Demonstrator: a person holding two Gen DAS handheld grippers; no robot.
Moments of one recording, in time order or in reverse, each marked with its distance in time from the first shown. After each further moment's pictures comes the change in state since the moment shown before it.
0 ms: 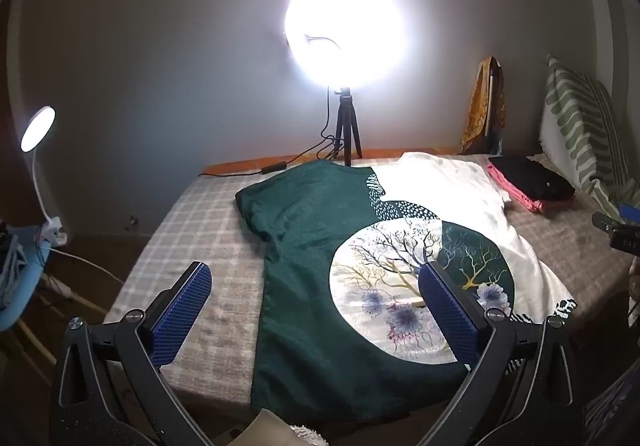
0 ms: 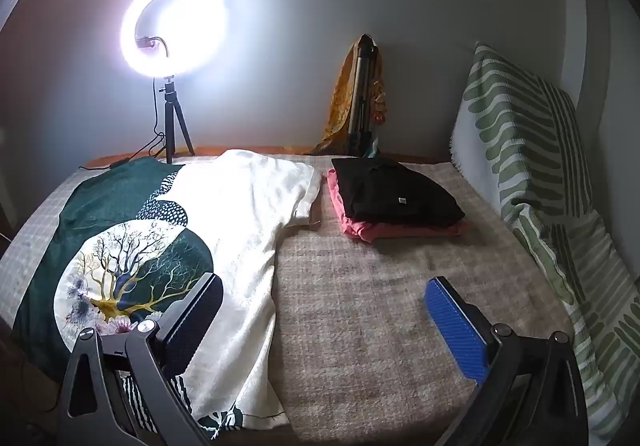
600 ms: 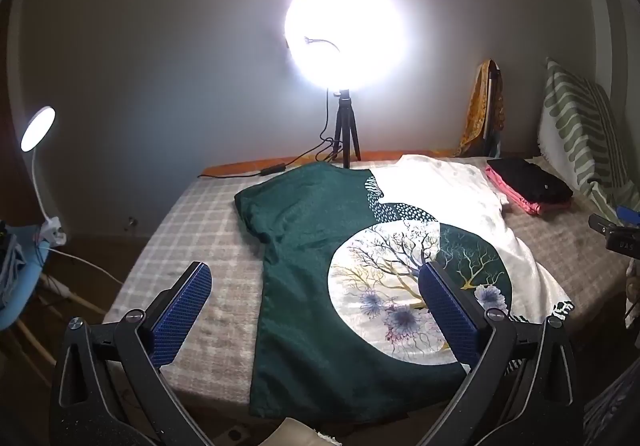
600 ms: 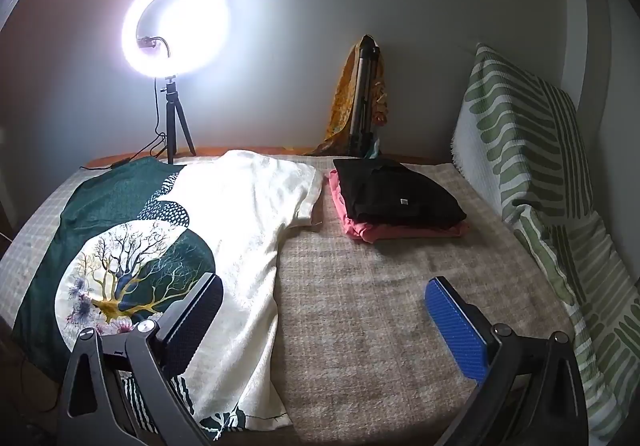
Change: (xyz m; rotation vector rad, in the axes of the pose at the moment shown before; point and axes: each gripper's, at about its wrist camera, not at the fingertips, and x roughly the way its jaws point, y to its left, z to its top) left arm -0.002 0.002 0.004 0.007 -0.013 0.003; right arm 0.000 0.001 0.001 0.002 0.000 0.003
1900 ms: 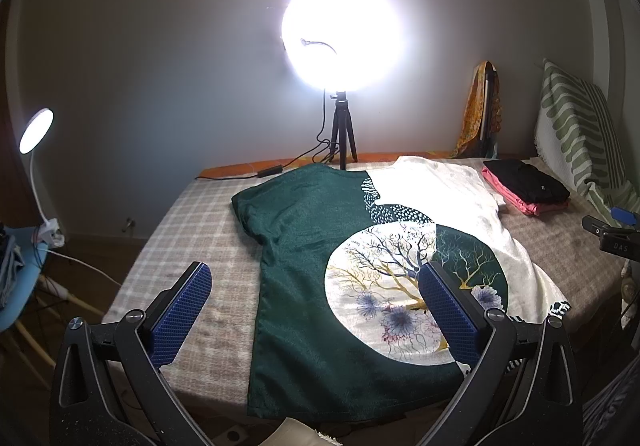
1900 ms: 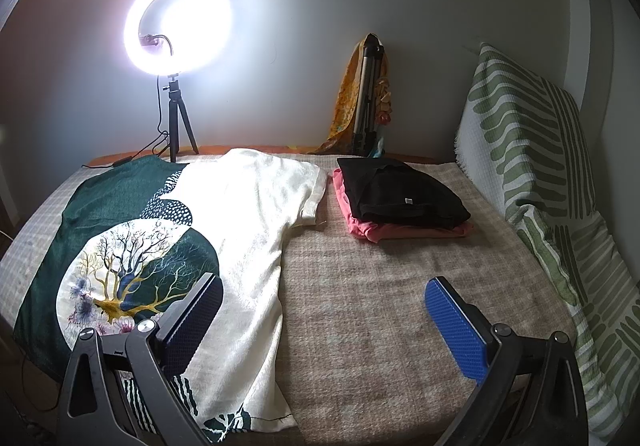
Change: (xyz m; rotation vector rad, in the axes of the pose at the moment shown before) left arm -0.003 -0.004 0.001 -0.001 -0.004 -0.006; right arm 0.003 0.002 -0.001 0.000 0.002 0.004
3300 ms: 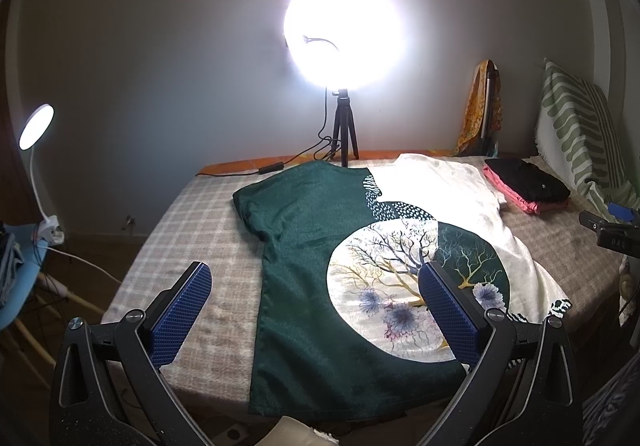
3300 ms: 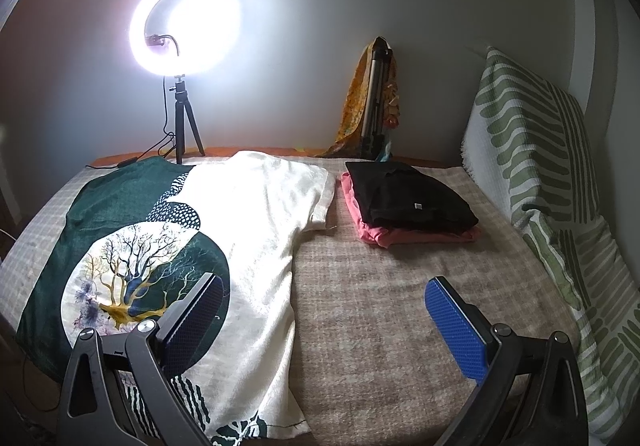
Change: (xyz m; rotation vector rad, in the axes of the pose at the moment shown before) left arm 0.000 0.005 -0.004 -0.004 0.006 -0.002; right arm 0.001 0.018 0.005 -0.005 -0.004 0.010
